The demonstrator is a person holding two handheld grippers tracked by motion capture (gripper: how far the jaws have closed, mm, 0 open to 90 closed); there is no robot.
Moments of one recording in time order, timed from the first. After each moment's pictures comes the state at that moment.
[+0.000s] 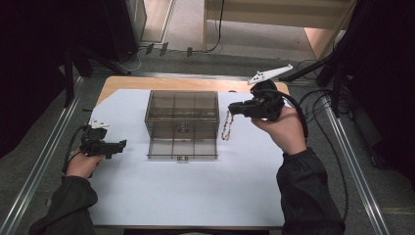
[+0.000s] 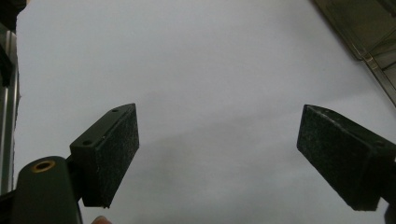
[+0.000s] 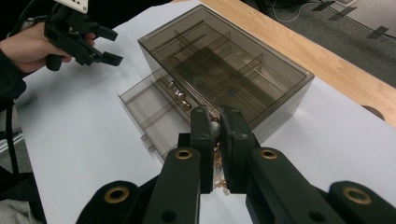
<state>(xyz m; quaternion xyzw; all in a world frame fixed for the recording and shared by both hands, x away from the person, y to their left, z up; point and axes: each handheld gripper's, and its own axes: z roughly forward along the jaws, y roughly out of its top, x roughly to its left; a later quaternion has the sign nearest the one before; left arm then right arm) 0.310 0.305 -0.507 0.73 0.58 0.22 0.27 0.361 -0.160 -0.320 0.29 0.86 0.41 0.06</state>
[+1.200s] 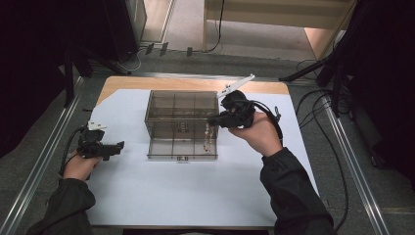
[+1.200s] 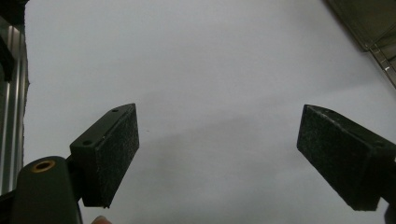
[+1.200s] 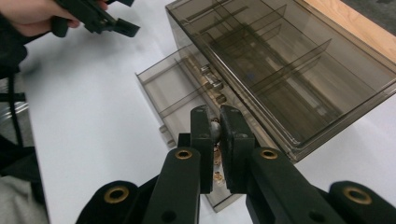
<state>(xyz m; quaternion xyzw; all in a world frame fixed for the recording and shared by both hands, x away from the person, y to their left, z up) 0.304 0.311 -0.508 0.73 0.59 0.22 0.27 0.364 -0.105 -0.357 0.25 0.90 0.37 0.02</state>
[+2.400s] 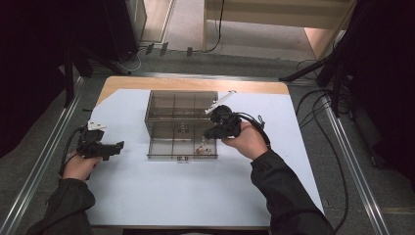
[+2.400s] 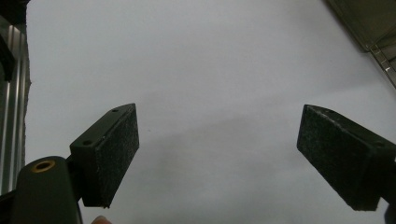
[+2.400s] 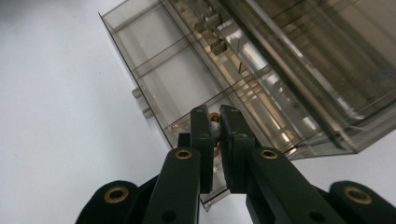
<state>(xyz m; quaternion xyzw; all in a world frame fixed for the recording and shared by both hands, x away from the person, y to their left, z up) 0.304 0.311 -0.508 0.73 0.59 0.22 0.27 0.379 -0.084 -0.425 0.24 0.93 0.29 0.00</state>
